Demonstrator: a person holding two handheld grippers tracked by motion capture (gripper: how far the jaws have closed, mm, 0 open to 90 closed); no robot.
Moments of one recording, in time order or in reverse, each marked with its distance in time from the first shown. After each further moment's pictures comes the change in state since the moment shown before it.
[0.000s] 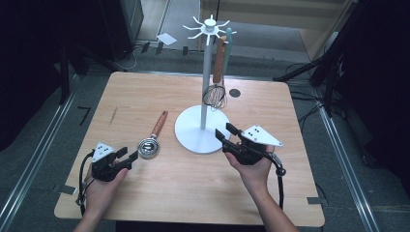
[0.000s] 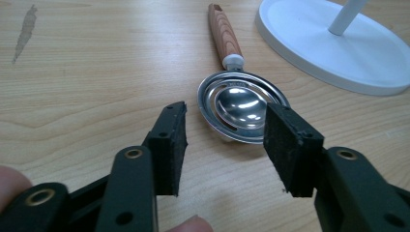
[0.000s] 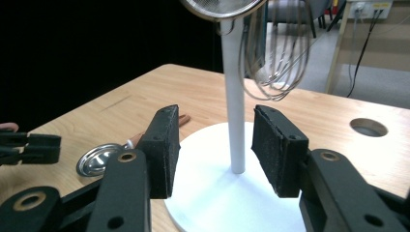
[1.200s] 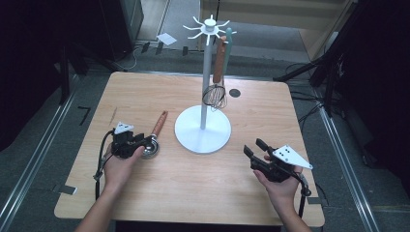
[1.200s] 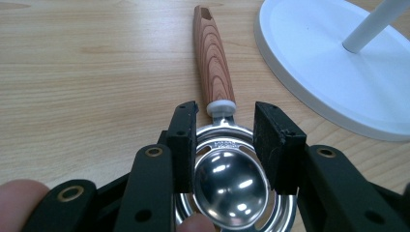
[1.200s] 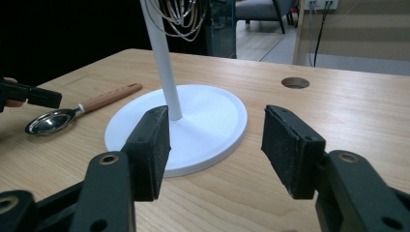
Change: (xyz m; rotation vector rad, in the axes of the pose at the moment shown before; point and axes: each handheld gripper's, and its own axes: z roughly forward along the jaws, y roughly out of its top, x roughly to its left) left arm -0.012 0.046 0.062 0.114 -0.028 -0.026; right arm -0.060 -0.058 -0.060 -0.018 -0.100 0.024
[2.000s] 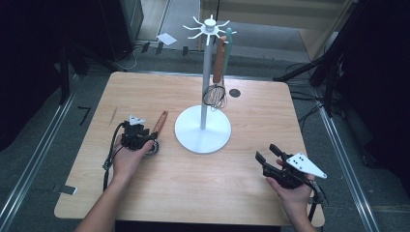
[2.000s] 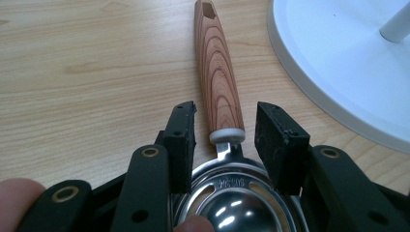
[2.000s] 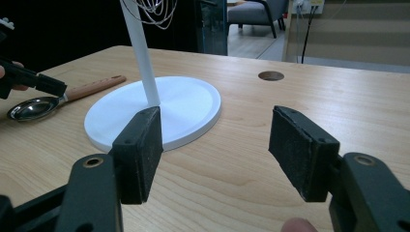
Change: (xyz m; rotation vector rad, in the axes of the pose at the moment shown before) left arm -0.011 0.020 0.028 0.078 0.077 0.065; right arm -0.027 -0.018 -0.024 -0.018 -0.021 -0.021
